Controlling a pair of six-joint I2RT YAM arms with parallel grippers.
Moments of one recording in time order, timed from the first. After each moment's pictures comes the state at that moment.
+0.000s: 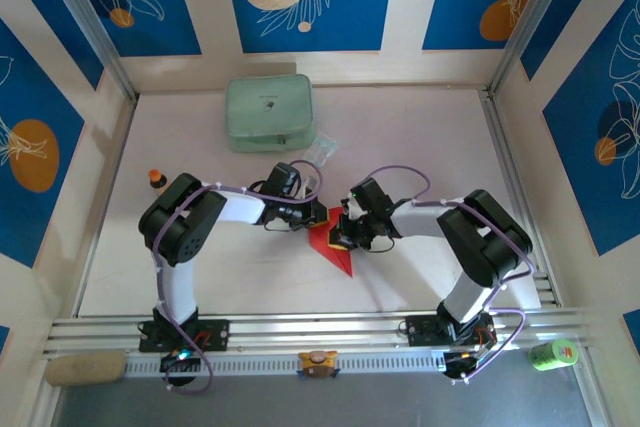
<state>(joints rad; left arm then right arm) -0.62 1.94 0.92 0.16 0.64 -0.86 0.62 1.67 0.68 -0.08 -0.58 0.81</state>
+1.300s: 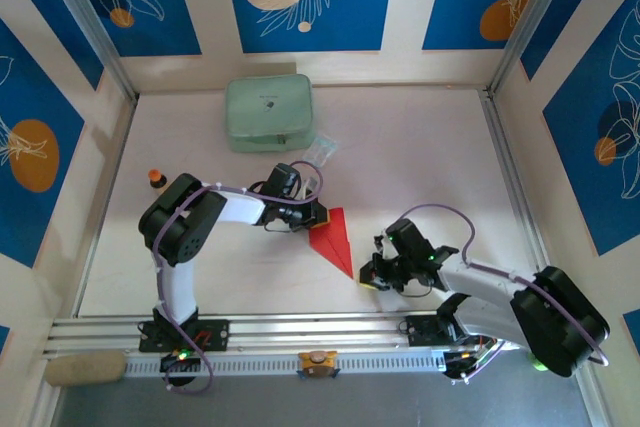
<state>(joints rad) -0.62 1.94 0.92 0.16 0.65 -0.86 0.64 1.08 0.23 -0.19 -0.56 0.93</state>
